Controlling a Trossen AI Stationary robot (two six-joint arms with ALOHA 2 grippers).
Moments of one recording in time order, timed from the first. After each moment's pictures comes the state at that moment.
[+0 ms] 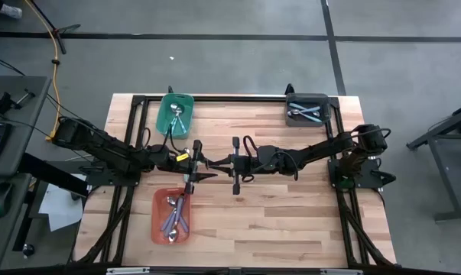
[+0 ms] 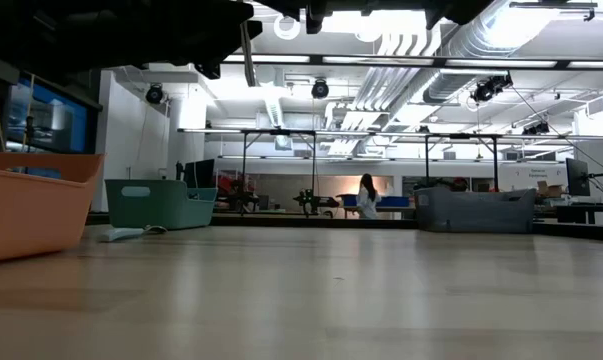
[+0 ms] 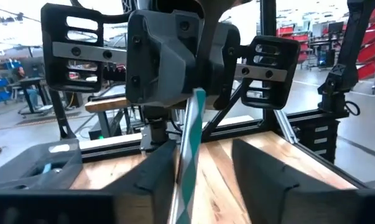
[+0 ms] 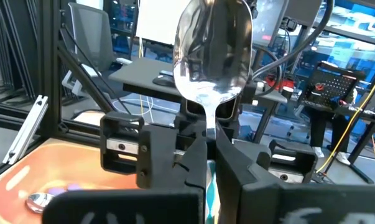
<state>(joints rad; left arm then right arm) -0.13 1.37 0.37 1.11 0.01 0.12 0.14 1.73 1.06 0.68 0.11 -0.25</state>
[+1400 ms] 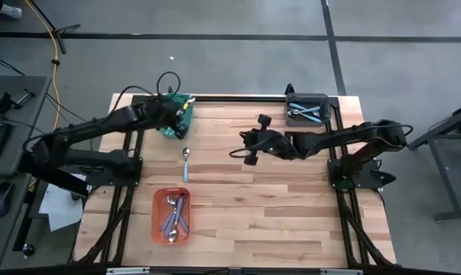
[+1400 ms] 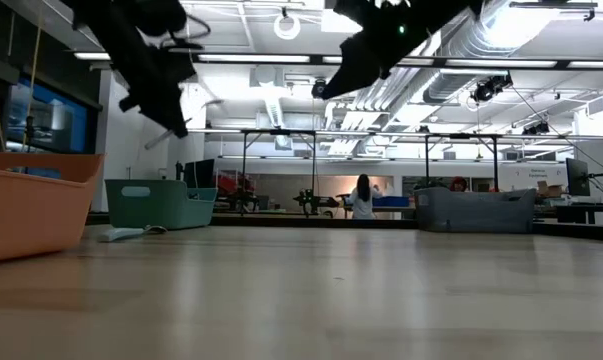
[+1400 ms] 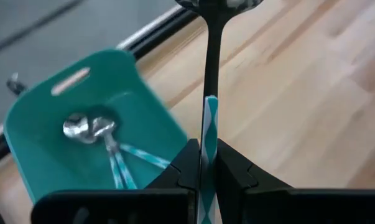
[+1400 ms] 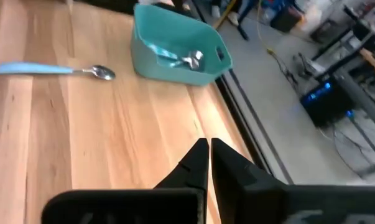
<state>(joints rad) 0.52 1.05 0.80 -0.60 -0.22 -0.23 0.01 1.51 1.03 -0.05 0.54 -0.23</state>
